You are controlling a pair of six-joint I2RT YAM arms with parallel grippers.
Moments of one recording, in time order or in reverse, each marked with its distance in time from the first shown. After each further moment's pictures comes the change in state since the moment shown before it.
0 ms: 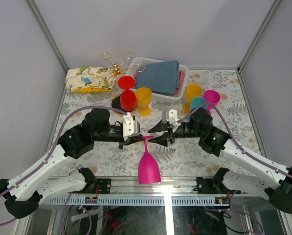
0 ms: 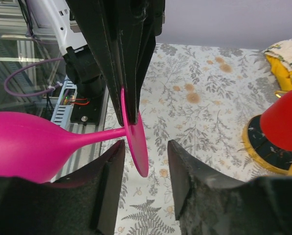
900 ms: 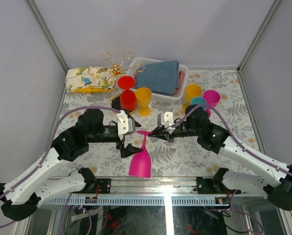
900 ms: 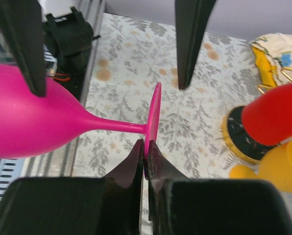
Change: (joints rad) left arm 0.001 -0.034 0.014 -0.006 -0.014 -0.060; right arm 0.021 0.047 0.094 -0.177 0.023 -0.190
